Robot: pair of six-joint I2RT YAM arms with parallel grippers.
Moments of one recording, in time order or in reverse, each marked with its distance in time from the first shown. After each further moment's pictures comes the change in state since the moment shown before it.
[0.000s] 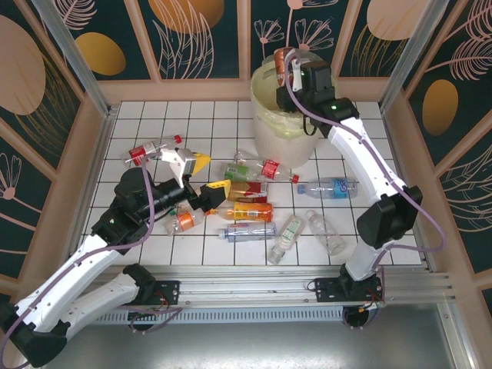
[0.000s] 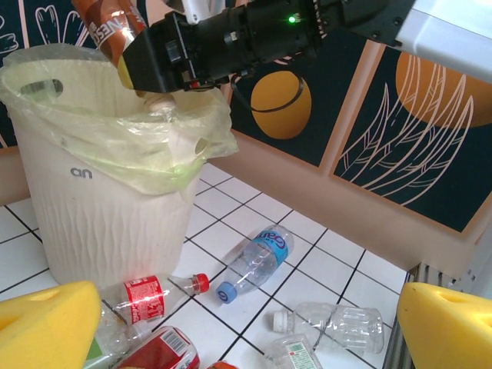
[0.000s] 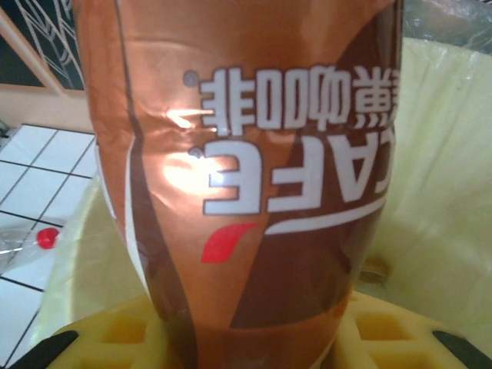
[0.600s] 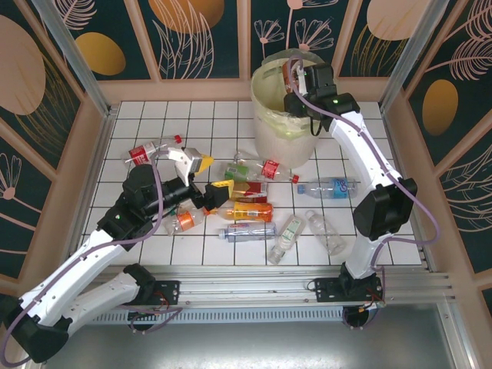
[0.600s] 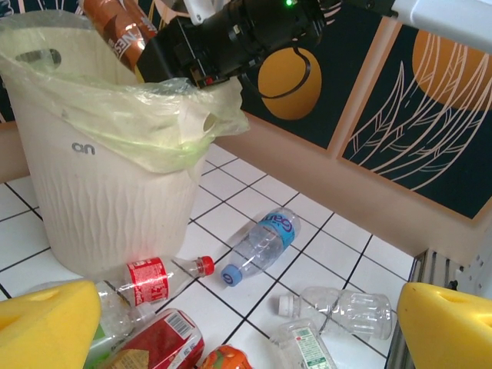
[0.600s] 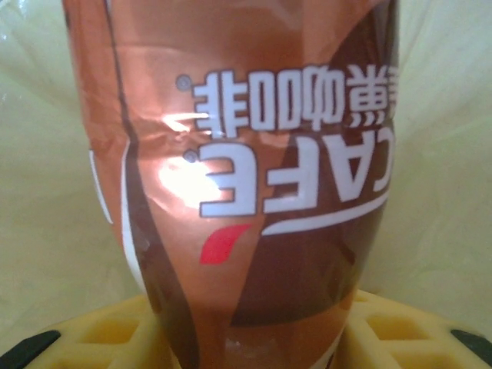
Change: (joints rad) left arm 0.000 0.050 0.000 -0.016 -0.003 0.007; right arm -0.060 0.058 0.027 -0.133 0.003 -0.039
